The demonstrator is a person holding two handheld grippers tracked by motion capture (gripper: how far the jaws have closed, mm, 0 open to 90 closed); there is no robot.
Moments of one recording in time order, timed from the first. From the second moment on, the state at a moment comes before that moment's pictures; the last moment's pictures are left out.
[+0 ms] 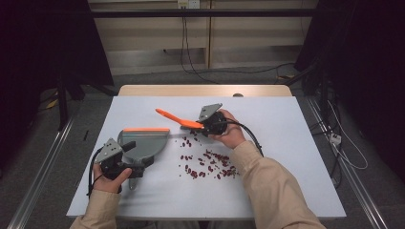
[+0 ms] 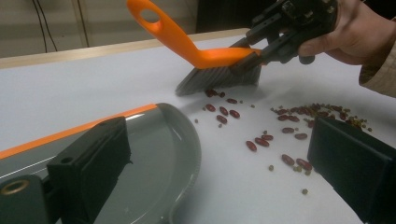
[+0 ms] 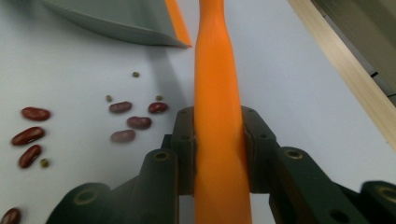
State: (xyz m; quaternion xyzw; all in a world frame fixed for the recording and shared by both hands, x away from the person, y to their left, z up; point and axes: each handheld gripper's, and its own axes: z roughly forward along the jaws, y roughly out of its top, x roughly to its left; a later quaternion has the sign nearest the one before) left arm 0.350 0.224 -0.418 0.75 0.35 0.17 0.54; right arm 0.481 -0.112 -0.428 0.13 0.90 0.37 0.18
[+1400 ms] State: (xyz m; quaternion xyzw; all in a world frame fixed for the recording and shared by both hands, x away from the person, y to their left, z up) left arm 0.347 0.220 -0.417 0.74 0.35 0.17 0.54; right arm 0.434 -0.132 -0.406 0.10 0.89 0.41 0.18
